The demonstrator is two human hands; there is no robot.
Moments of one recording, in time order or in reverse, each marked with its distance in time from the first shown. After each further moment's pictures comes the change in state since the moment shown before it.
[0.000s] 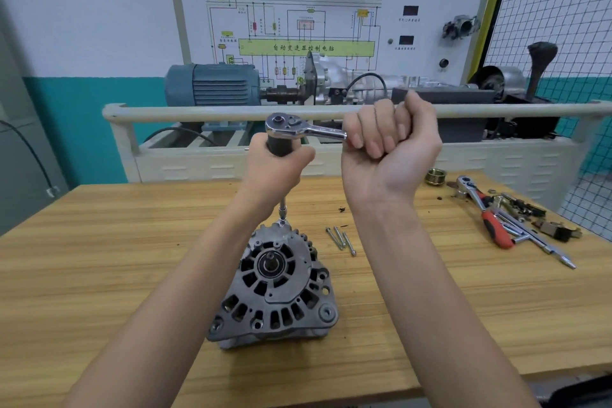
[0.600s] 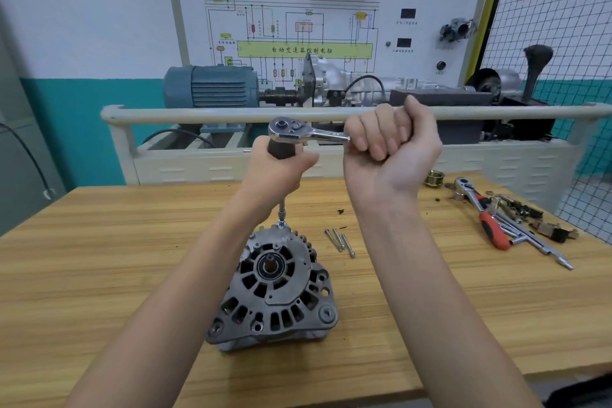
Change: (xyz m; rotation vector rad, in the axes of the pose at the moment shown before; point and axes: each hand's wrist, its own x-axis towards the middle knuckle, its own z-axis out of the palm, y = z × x) left_hand -0.001 0.001 -0.003 0.015 -0.062 -0.011; right_hand 0.003 -0.003 -0.005 0.044 0.004 0.052
